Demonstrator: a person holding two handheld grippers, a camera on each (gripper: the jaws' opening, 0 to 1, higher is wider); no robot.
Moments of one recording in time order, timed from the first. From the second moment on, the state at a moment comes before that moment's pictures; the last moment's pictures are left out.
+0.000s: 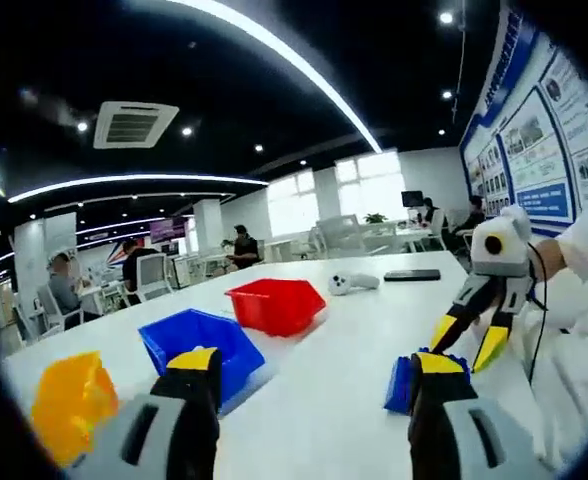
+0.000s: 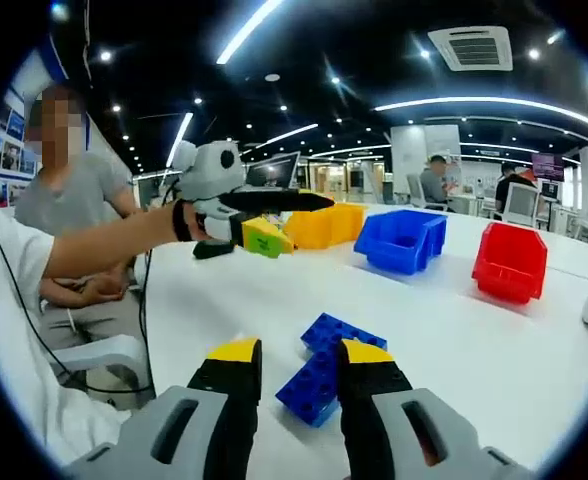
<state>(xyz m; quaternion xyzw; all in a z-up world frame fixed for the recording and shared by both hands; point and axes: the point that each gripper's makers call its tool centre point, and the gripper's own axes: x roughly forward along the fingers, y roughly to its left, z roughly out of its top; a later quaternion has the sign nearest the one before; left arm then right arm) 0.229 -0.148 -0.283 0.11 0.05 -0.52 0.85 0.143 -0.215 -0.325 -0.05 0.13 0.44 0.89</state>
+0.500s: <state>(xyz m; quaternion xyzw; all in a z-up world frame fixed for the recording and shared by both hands) 0.197 -0.190 -0.342 0.17 0.10 -0.57 0.80 0.146 -0.226 -0.323 -0.05 0.14 0.43 0.89</state>
